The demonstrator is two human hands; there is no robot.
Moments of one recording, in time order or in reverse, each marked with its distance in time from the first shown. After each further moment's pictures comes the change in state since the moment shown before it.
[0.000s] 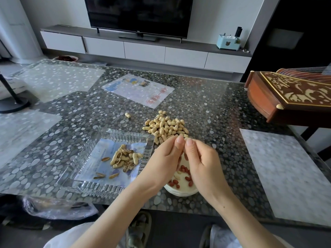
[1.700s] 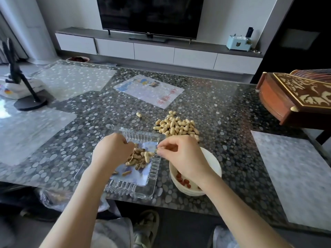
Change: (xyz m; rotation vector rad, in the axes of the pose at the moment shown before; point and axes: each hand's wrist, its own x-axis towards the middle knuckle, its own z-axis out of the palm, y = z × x) left_hand 0.001 -0.023 -0.125 1.069 0.389 -0.425; right_hand 0.031 -0.007 0.043 -0.212 -0.303 0.041
